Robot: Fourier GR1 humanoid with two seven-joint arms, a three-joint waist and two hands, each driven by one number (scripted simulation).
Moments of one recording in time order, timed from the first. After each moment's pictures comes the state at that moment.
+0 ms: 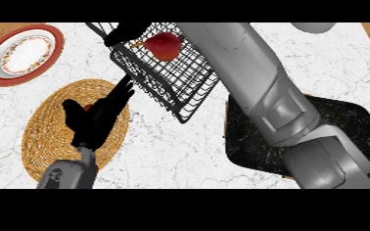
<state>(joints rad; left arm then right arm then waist) -0.15 0.13 -0.13 -1.53 0.14 -0.05 0.23 -1.53 0.00 0.11 -0.46 -0.06 0.12 -0.12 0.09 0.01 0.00</state>
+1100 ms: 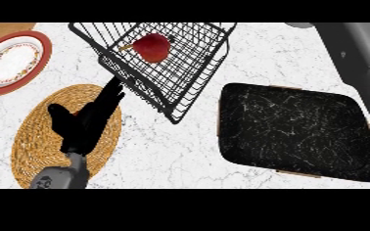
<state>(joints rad) -0.10 0.14 -0.09 -1.57 0.14 -0.04 0.25 -1.46 -0.39 0.02 -0.30 -0.18 0.27 -0.18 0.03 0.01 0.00</state>
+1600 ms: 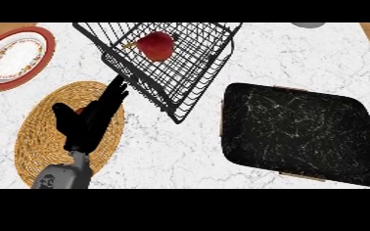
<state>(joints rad) -0.12 0.13 -0.10 -1.57 0.13 -0.06 0.25 -1.37 -0.69 0.03 -0.23 -0.13 0.64 -0.35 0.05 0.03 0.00</state>
